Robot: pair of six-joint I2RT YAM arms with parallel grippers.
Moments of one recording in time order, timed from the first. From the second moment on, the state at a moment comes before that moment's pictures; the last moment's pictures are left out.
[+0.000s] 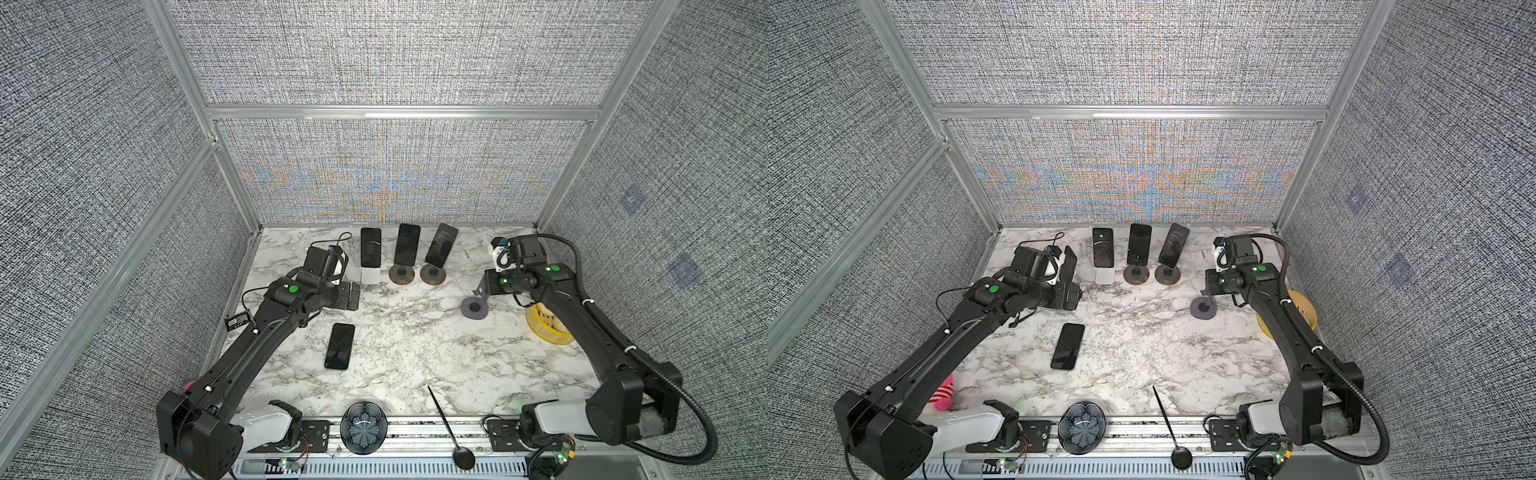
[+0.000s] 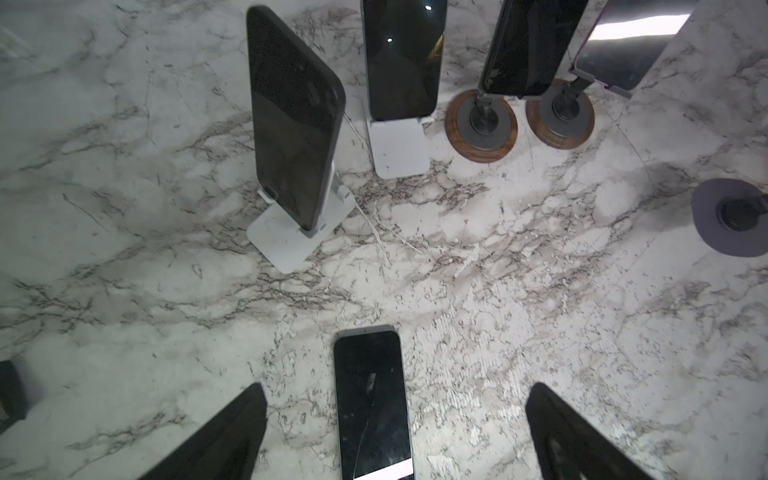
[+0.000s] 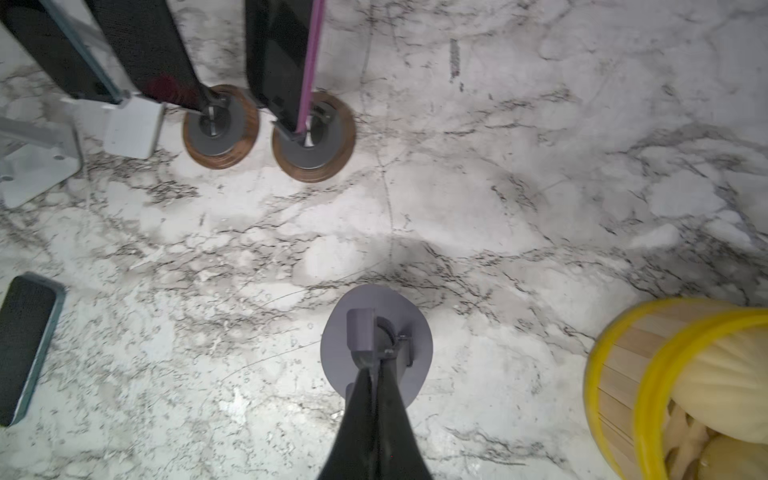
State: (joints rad) left arm -0.46 1.25 1.16 -0.82 -0.02 -0.21; right arm 0.14 1.39 1.20 -0.77 -0.10 0.07
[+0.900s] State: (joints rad) left arm -0.33 1.39 1.17 -0.60 0.03 -0.20; right arm 0.04 1.80 1.31 -0.30 -0.17 -0.02
